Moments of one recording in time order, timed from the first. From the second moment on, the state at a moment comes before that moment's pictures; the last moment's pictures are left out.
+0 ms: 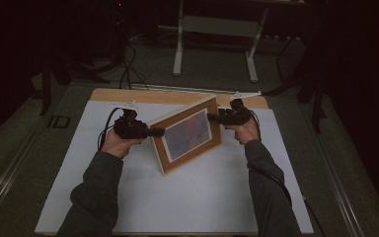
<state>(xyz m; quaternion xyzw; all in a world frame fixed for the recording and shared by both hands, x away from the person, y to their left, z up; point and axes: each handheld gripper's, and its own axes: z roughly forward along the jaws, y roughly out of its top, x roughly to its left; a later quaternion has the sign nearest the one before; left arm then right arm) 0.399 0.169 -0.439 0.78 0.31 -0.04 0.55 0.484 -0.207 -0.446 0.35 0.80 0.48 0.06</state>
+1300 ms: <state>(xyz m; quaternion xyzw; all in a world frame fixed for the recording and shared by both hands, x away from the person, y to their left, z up) 0.346 0.149 -0.448 0.69 0.49 0.13 0.52 0.472 -0.214 -0.447 0.34 0.81 0.47 0.09</state>
